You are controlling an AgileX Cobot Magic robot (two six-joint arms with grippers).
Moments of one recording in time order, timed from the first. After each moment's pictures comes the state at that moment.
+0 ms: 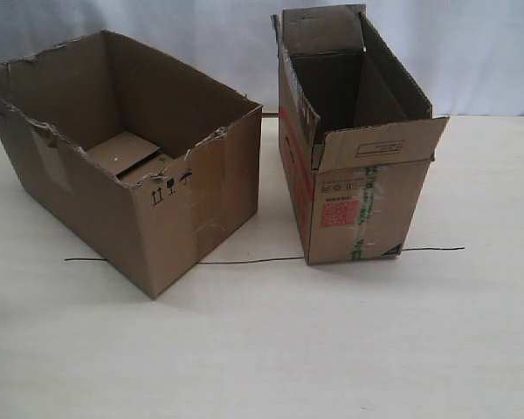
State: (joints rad) left arm 0.38 1.34 -0.76 -0.68 0.27 0.58; right arm 0.10 0.00 0.00 -0.02 0.16 0.09
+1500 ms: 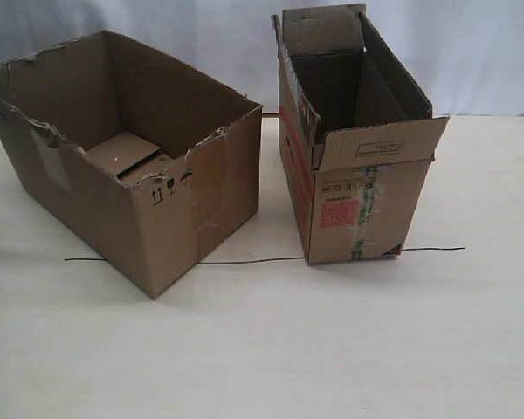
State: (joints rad) left arm 0.38 1.70 -0.92 -1.59 0.34 1.42; right arm 0.10 0.00 0.00 -0.02 0.16 0.09
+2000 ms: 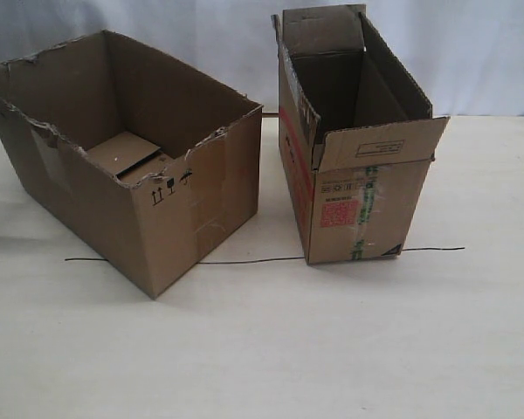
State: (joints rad) left arm 0.44 1.90 -1.01 -1.73 0.62 1.66; right arm 0.10 0.00 0.00 -0.02 0.16 0.09
